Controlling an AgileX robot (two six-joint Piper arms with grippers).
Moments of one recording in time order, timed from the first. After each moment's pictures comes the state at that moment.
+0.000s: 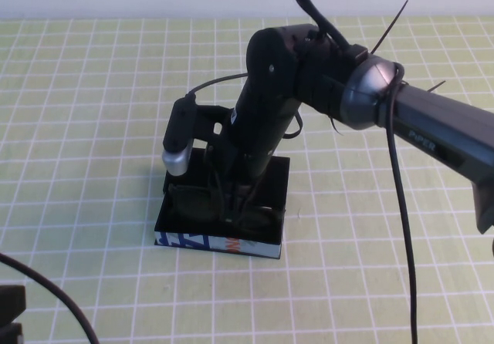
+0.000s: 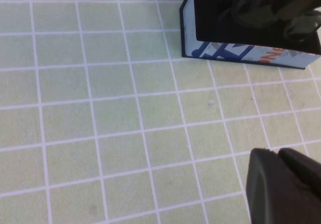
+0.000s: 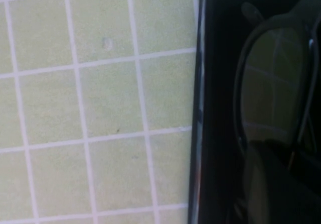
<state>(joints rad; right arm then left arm) 0.71 2.17 -1.97 0.32 1.20 -0.84 -0.29 0.55 -0.65 -0.19 0.97 -0.12</state>
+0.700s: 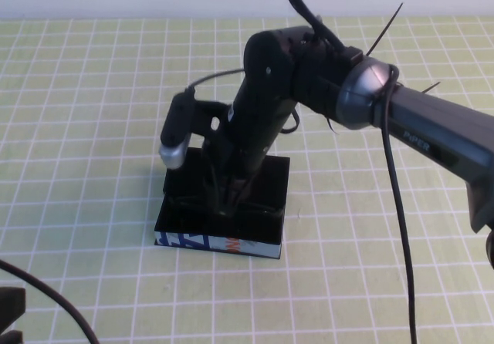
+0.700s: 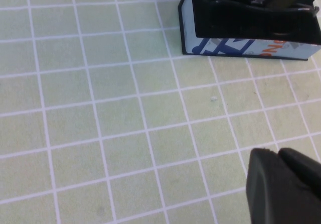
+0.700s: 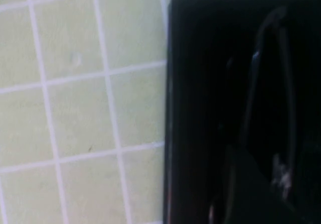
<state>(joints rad) 0.71 2.19 -1.99 0.30 1.15 -0.82 -0.29 0.55 -0.65 -0.19 0.98 -0.07</state>
